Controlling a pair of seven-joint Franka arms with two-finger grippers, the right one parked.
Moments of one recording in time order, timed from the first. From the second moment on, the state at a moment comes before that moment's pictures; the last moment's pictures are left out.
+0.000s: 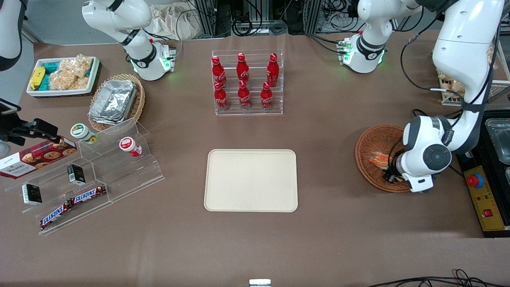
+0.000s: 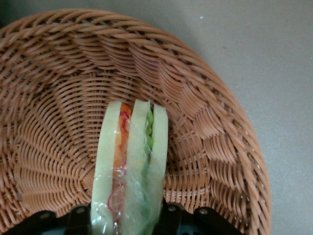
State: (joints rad) arm 0.17 0.50 -0.20 -1.95 0.28 2.25 -1.25
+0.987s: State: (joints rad) arm 0.13 0.29 -0.57 -1.83 0.12 2.09 -1.03
